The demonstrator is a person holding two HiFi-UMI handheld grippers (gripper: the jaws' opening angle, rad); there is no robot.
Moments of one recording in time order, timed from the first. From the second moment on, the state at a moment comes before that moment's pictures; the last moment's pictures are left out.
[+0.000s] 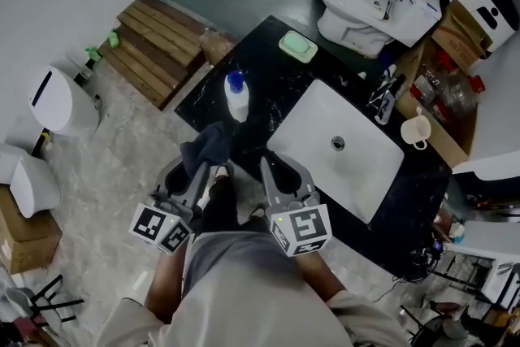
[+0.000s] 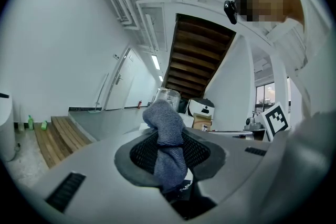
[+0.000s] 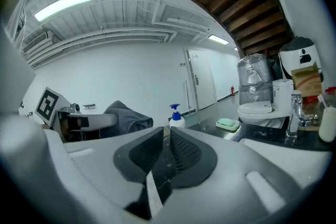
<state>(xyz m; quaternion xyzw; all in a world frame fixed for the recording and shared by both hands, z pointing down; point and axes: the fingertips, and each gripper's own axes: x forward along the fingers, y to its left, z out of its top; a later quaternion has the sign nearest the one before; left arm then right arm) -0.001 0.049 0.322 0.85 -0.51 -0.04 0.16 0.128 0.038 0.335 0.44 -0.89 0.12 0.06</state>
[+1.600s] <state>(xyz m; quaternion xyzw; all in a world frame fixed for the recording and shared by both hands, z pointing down) -0.068 -0.136 0.374 0.90 -0.36 -0.04 0.24 0.038 -0.125 0.406 0.49 -0.82 0.13 0.25</state>
